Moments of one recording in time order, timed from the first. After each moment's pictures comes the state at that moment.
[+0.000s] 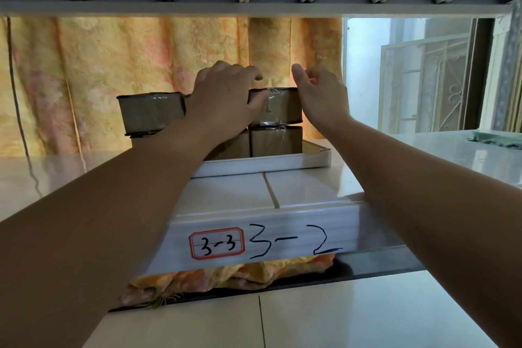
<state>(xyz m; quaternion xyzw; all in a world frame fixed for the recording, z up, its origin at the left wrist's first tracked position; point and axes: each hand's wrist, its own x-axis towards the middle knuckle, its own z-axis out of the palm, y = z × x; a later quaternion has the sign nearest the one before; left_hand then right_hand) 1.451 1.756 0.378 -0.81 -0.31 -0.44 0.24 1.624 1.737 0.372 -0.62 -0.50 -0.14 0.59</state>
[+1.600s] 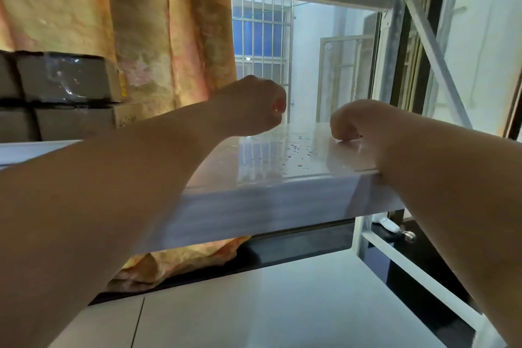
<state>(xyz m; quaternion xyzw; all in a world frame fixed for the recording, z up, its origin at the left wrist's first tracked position) 1.703 1.659 0.357 -0.93 -0.20 -0.30 0.11 1.896 1.616 0.356 -0.91 -0.39 -0.07 -0.09</state>
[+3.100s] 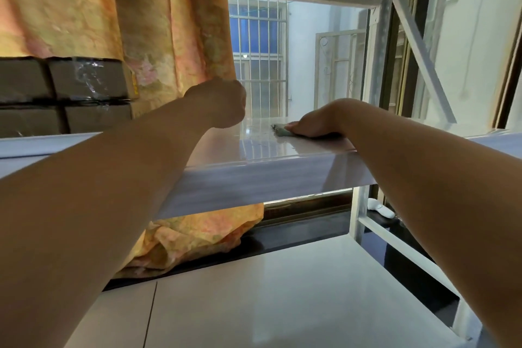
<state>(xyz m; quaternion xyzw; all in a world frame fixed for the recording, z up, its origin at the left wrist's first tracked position) 1.670 1.658 0.357 -0.90 -0.36 -0.23 0.11 1.831 1.580 0.346 -0.87 -0.48 0.09 0.03</state>
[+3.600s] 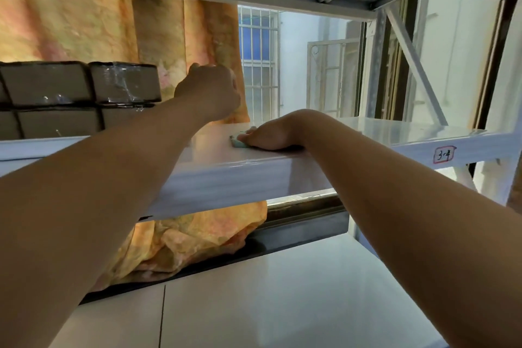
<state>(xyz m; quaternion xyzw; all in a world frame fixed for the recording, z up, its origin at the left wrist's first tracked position) 1.615 1.675 0.364 -0.86 -0.35 -0.37 0.06 1.719 1.599 0.339 -0.82 -0.57 0.10 0.04</state>
